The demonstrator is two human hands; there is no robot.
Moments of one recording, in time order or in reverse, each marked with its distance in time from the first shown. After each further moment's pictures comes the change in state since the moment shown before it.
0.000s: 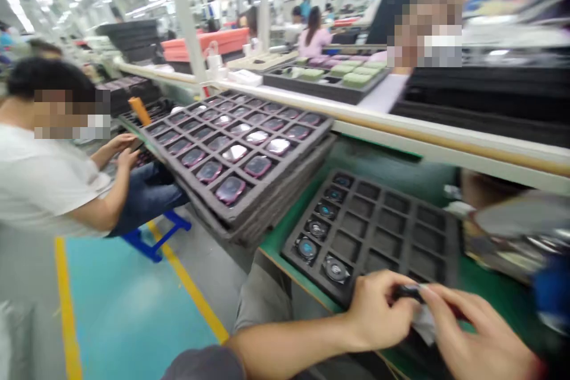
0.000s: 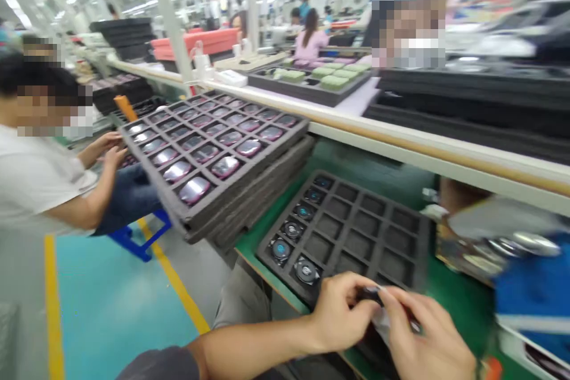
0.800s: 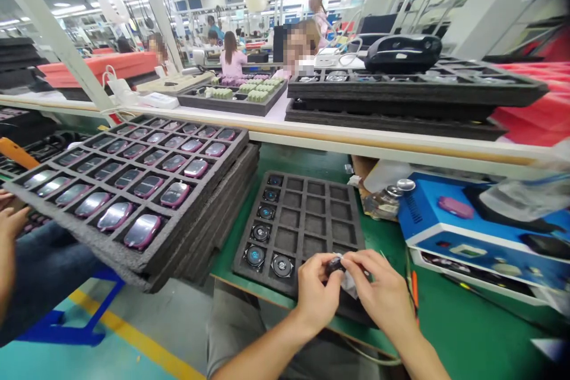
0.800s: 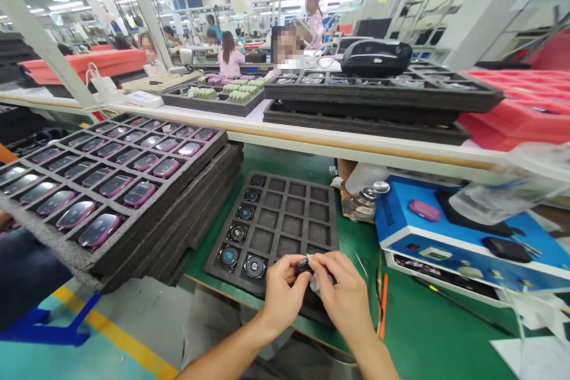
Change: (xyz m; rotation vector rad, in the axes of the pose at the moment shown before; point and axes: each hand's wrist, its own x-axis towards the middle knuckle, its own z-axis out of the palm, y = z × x) left_hand 0.010 0.022 -0.006 -0.056 -0.086 0.043; right_hand 0.015 -0.001 -0.002 0.073 -0.026 0.066
